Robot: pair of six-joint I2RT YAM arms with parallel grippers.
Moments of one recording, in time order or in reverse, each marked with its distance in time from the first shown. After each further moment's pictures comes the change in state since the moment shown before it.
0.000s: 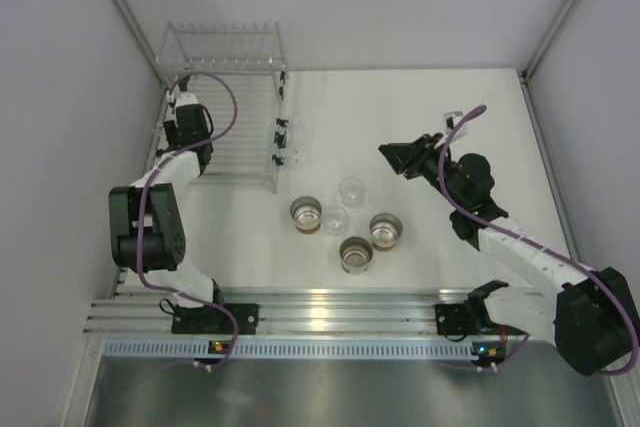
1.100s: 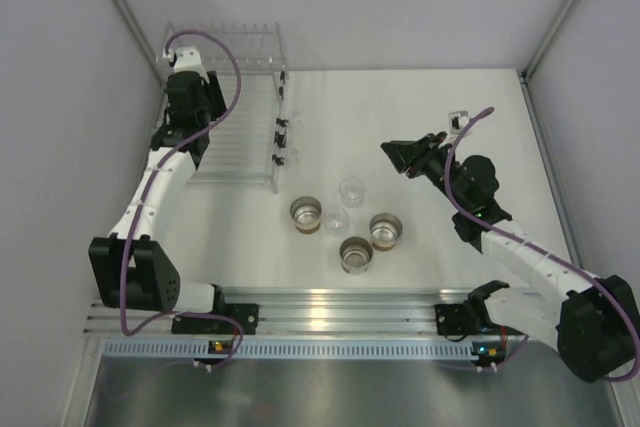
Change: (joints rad) left arm -0.169 -0.250 0.255 -0.192 0.200 -0.076; right arm -0.001 -0.042 -0.004 0.016 0.006 0.010
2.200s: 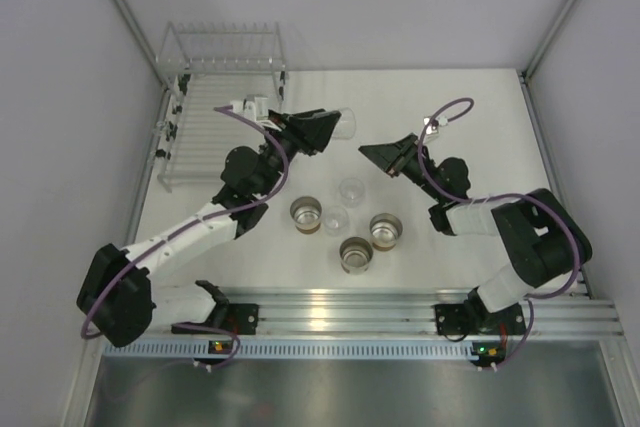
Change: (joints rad) left arm -0.569 -0.158 -0.509 0.989 0.223 -0.529; right arm -0.011 0.531 -0.025 0.671 -0.201 0.495
